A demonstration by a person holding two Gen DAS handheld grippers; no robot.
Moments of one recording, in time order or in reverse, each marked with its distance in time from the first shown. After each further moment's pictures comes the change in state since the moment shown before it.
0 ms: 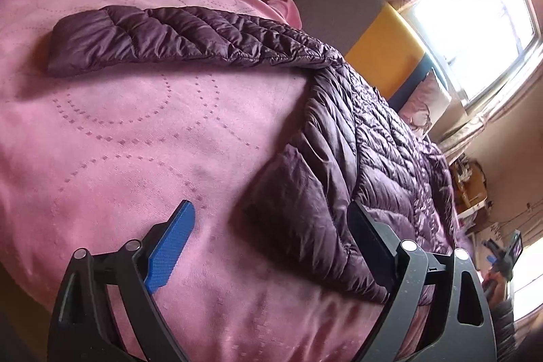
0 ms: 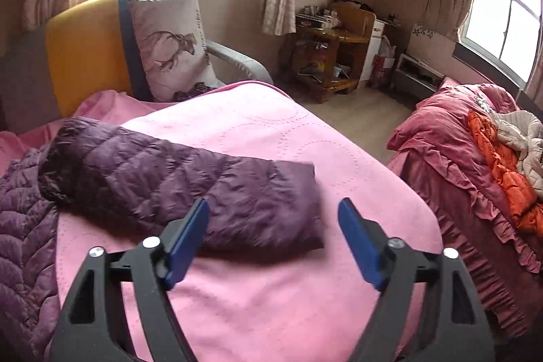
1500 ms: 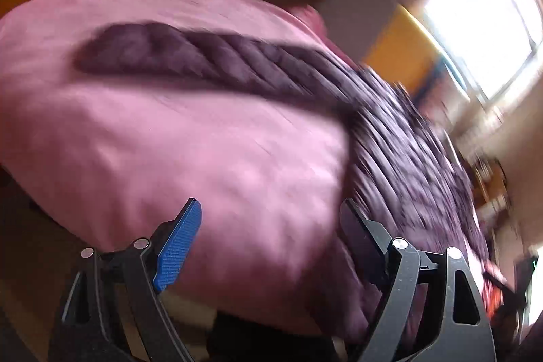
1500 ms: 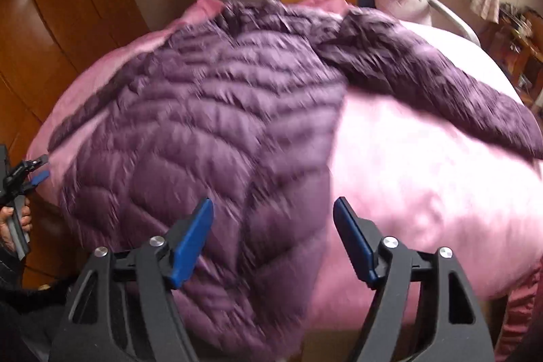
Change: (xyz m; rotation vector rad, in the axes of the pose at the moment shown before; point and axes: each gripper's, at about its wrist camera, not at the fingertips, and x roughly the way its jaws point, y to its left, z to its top) left arm -0.077 0.034 0.011 -0.021 -0.065 0.177; right arm -0.129 0.123 -0.152 -0.449 0.270 0.712
